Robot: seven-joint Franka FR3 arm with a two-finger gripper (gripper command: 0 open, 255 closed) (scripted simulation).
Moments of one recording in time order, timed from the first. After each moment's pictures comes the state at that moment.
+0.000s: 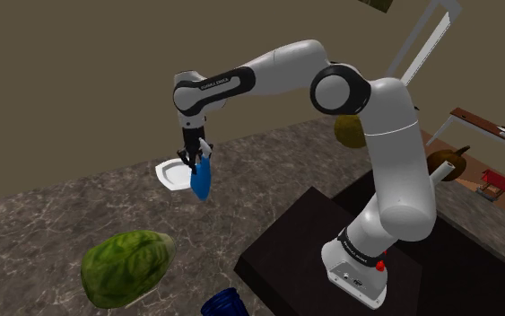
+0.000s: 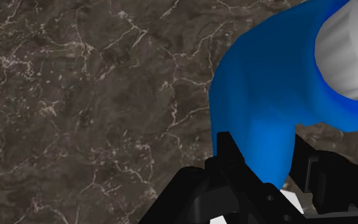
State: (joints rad) arm 0.09 0.78 0.15 -1.47 0.06 1.80 0.34
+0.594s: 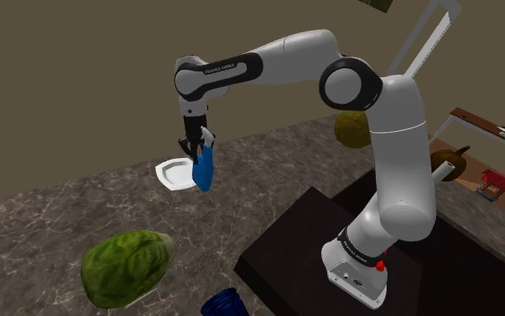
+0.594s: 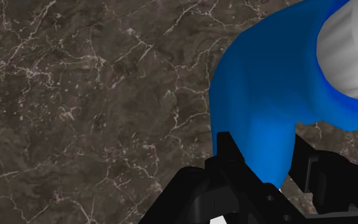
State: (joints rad) arm 0.08 0.70 0.15 -1.47 0.06 1.73 0.34
